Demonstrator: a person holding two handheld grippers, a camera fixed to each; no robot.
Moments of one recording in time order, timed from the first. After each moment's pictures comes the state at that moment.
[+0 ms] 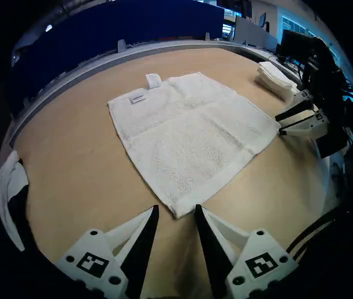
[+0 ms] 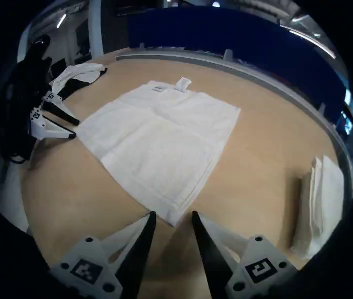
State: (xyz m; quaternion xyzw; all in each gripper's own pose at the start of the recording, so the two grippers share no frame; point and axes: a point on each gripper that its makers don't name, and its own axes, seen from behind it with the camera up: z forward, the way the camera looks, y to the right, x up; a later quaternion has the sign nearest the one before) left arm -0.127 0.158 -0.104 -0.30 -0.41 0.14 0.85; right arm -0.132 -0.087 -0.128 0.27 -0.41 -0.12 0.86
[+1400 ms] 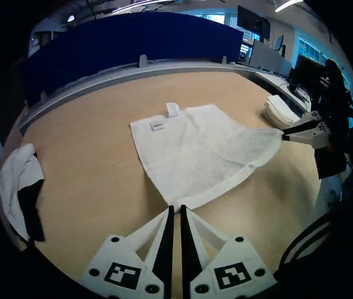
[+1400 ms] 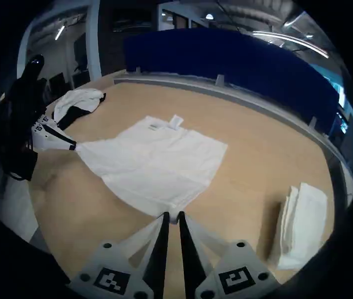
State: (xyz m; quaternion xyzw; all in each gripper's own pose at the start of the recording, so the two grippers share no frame) left arm -0.054 0.149 -0.099 -0.26 -0.39 0.07 0.88; right arm -0.041 -0.093 -0.106 0.27 -0.35 -0.10 0.89
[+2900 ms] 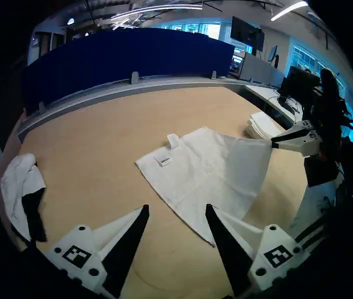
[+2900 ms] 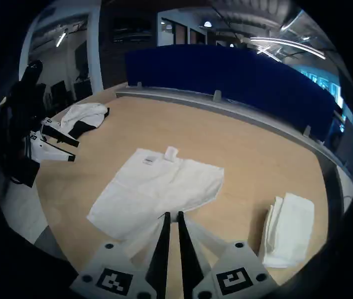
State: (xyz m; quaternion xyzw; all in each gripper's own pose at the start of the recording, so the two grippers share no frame) left arm 0.004 0.174 -0.116 -0.28 -0.37 0.05 0.88; right arm 0.006 -0.088 -0.118 0.27 -0.33 -0.09 0.90
